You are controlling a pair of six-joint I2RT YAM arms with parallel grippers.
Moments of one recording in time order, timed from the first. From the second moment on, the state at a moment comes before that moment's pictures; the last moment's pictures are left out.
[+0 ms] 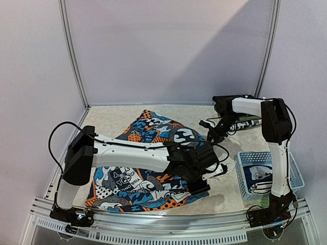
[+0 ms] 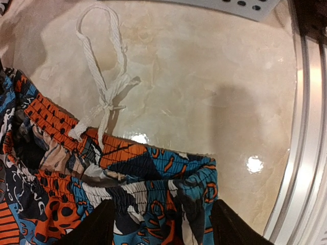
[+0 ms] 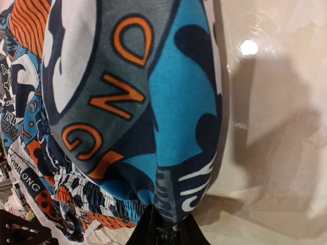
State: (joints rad) left arm -1.32 2.20 1.77 -0.62 -0.06 0.10; right arm 0.32 2.26 1.76 -1.08 -0.53 -0.27
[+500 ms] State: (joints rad) left arm -1.32 2.31 1.85 -0.75 0.02 0.11; right arm 0.32 2.27 1.76 -1.08 -0.58 -0.30
